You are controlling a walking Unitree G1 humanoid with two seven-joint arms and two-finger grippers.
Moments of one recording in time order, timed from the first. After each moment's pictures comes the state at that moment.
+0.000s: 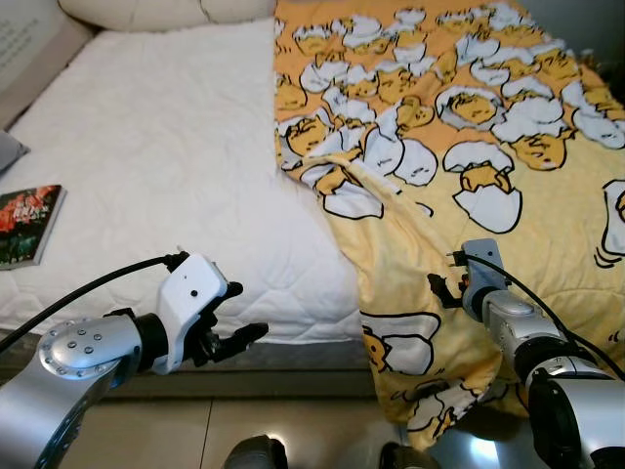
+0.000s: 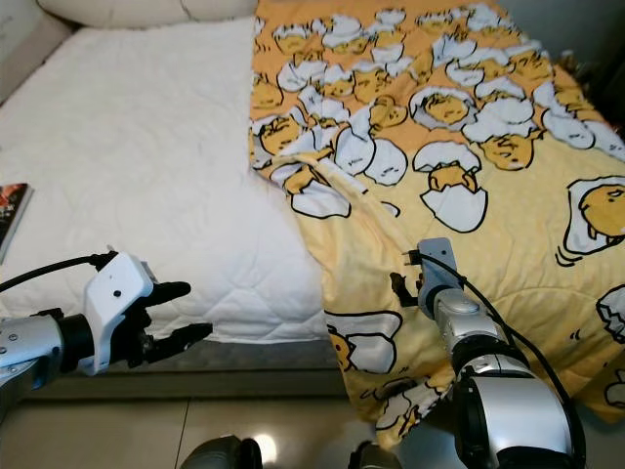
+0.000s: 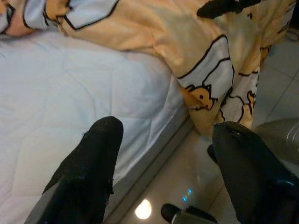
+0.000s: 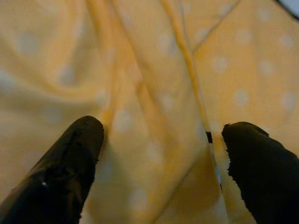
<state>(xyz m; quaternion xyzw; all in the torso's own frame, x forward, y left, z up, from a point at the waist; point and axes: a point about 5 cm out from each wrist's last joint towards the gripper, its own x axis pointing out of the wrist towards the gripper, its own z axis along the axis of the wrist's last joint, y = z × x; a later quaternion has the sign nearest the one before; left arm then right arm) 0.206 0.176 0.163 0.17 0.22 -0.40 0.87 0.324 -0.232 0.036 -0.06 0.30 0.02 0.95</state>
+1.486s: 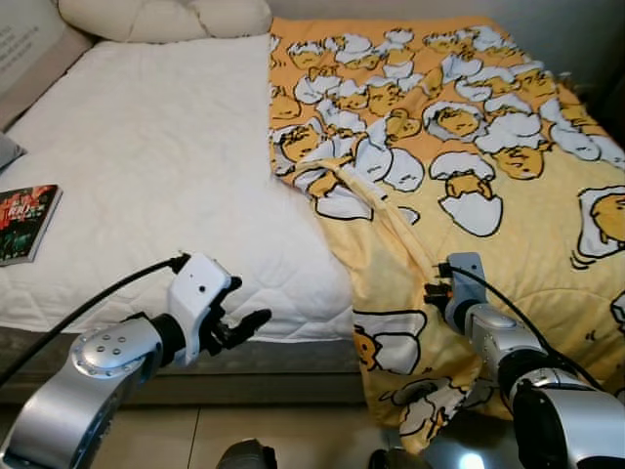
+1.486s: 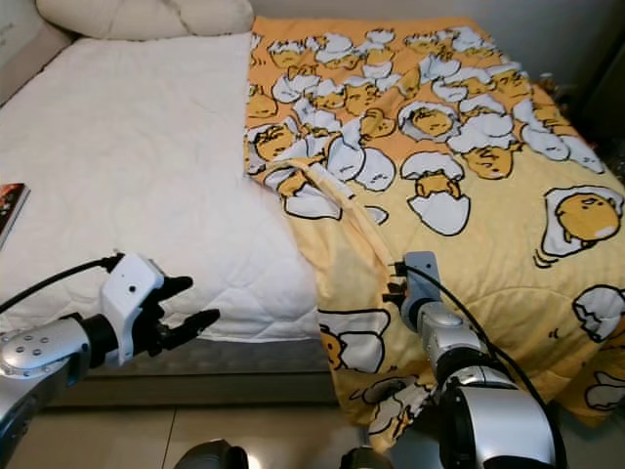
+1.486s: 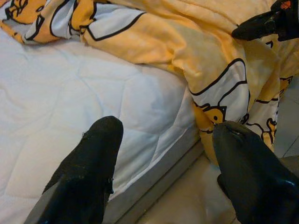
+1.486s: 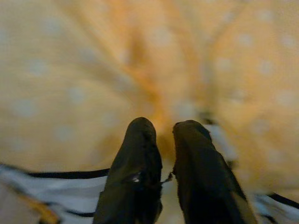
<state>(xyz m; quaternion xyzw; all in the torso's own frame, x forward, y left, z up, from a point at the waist) 0.222 0.172 0.137 0.14 0.20 -0.34 0.91 0.315 -0.206 0.019 0.00 0.31 0.08 0.95</state>
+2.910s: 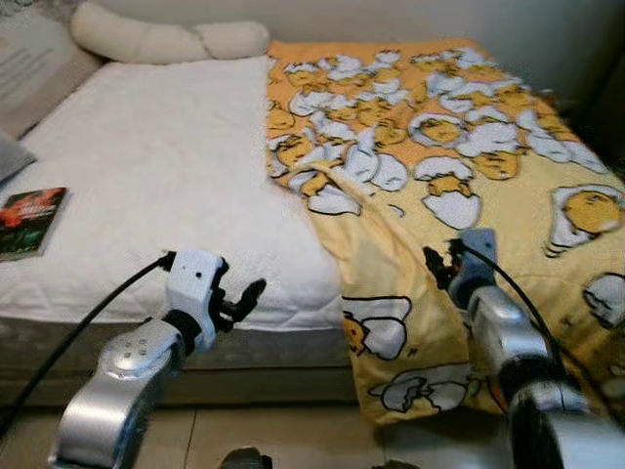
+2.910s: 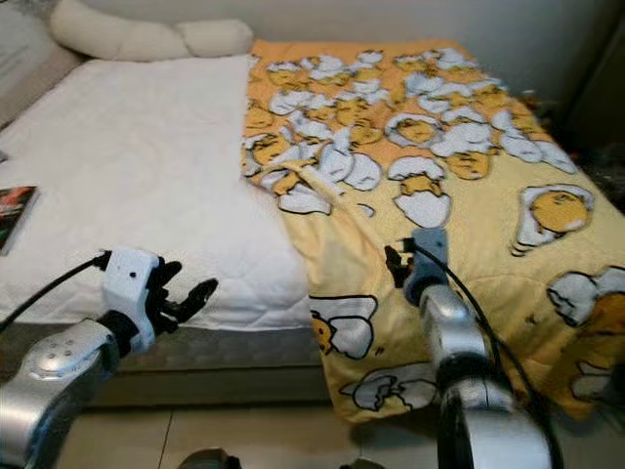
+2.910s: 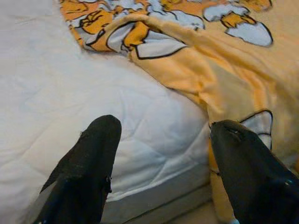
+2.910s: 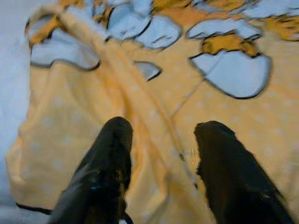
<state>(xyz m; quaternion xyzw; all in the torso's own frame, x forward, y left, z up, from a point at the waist) 0.238 0.164 0.119 0.04 0.16 -0.18 0.97 0.321 -0.207 0.049 0.02 0.15 0.03 0.99</state>
